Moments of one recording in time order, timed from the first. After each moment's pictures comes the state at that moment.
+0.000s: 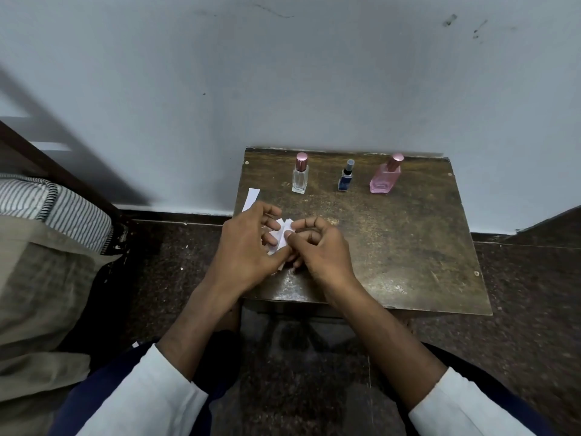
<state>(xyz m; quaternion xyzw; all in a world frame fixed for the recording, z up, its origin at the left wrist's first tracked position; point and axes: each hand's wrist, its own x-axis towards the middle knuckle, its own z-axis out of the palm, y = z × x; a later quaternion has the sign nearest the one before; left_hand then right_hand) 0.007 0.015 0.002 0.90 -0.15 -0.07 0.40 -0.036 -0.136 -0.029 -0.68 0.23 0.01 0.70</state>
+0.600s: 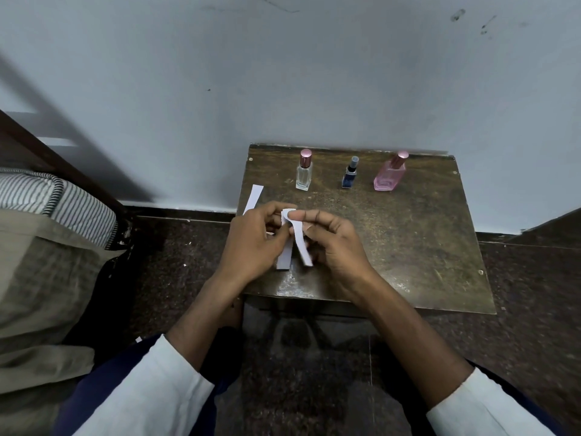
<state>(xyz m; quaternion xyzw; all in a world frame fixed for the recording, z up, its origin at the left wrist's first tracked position) 0.011 0.008 0.002 0.88 -0.14 -0.09 0.44 -0.041 -0.154 -0.011 -0.58 0.14 0.06 0.80</state>
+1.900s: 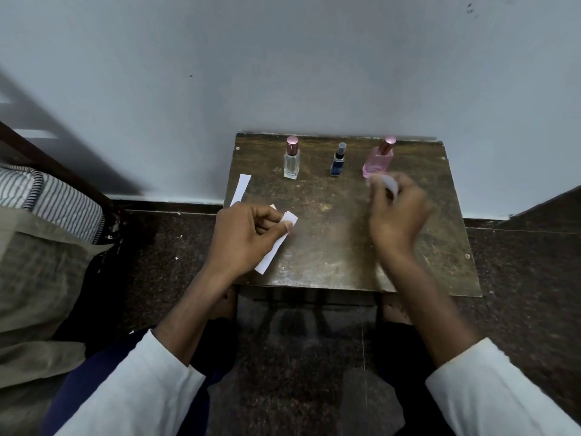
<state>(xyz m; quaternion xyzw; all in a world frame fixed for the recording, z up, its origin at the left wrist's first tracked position) 0.002 0.005 -0.001 0.88 -0.12 -0.10 0.45 -0.035 -0.230 -0.008 -0.82 0.31 -0.28 0.40</state>
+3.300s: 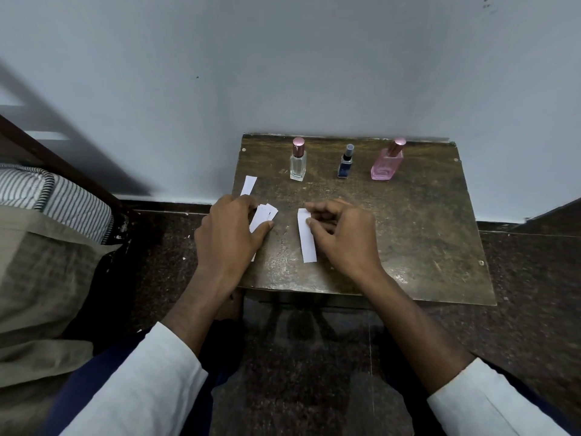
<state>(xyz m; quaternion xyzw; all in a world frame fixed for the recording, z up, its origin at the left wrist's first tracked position) 0.016 0.018 -0.013 0.98 -0.08 0.03 0.18 -0.039 -0.181 -0.029 -0.86 0.10 -0.10 0.49</state>
